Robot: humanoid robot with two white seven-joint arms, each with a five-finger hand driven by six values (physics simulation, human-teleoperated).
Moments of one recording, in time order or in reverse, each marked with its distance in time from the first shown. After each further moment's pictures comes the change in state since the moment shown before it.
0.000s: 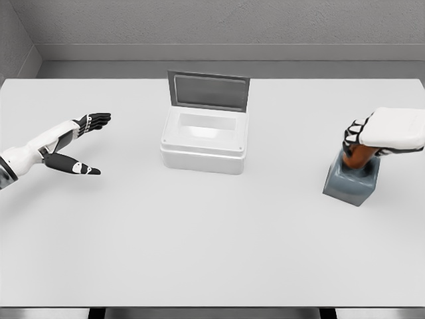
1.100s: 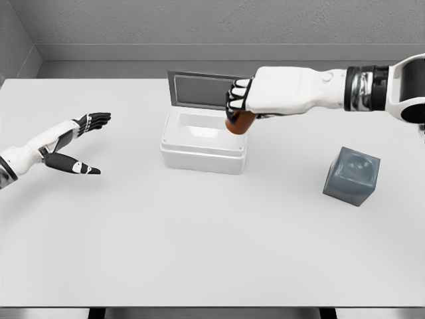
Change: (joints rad) left arm -0.002 0.000 0.000 0.000 0.000 0.000 0.000; right arm -0.219 0.445 0.070 0.005 -0.001 -0.002 -0.002
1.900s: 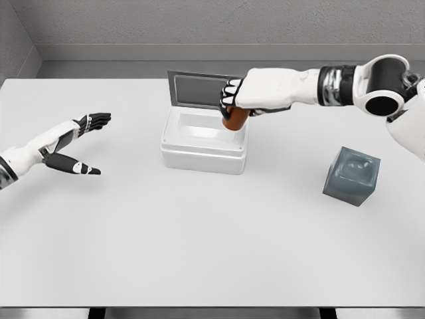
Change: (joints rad) left arm 0.002 -0.001 0.000 0.001 0.000 0.000 0.000; right arm -0.035 0.123 0.055 0.219 0.094 0.001 -0.001
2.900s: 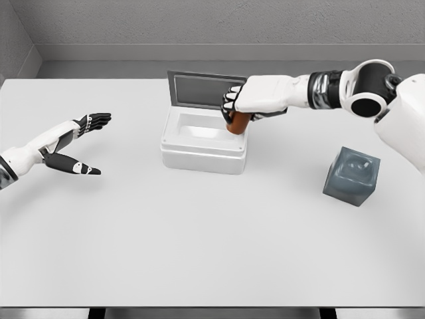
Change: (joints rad) left arm 0.000 0.000 0.000 -0.001 0.000 0.000 0.000; right arm -0.009 0.051 0.034 0.105 0.064 0.000 0.000
